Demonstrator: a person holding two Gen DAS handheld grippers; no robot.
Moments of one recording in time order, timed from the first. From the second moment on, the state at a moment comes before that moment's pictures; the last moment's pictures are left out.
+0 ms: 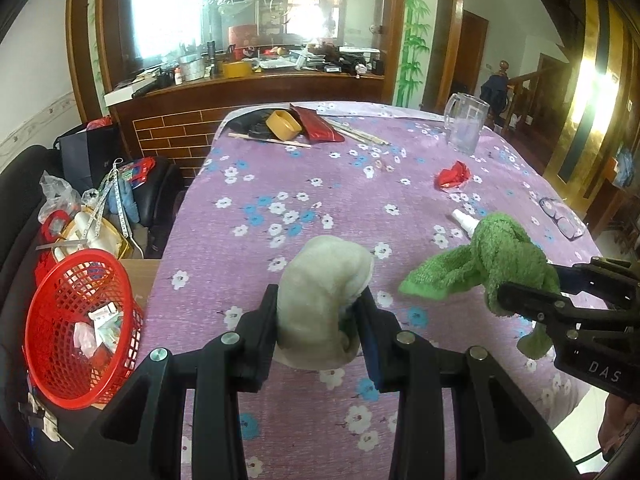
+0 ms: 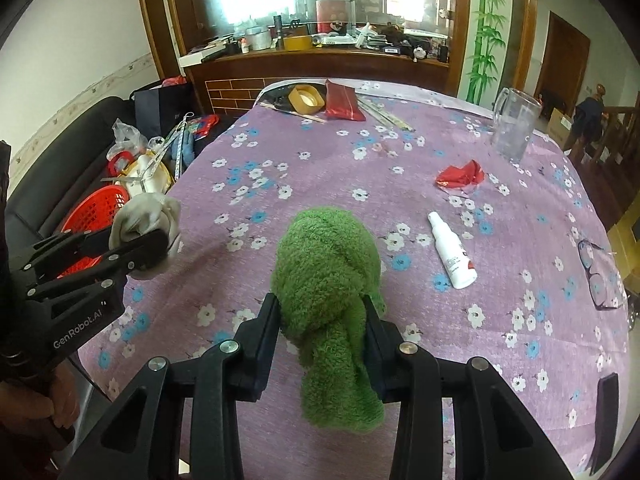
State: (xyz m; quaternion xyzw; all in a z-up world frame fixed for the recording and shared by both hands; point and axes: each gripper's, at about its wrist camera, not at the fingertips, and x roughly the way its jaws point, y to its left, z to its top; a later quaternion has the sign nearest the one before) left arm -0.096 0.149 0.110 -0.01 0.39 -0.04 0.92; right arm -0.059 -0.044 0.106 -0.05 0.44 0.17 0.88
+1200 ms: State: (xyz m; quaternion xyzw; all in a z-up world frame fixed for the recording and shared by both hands) left arm -0.137 0.358 0.107 -0.15 0.38 0.17 0.90; right arm -0.025 0.161 0.161 -0.05 0.42 0.41 0.81
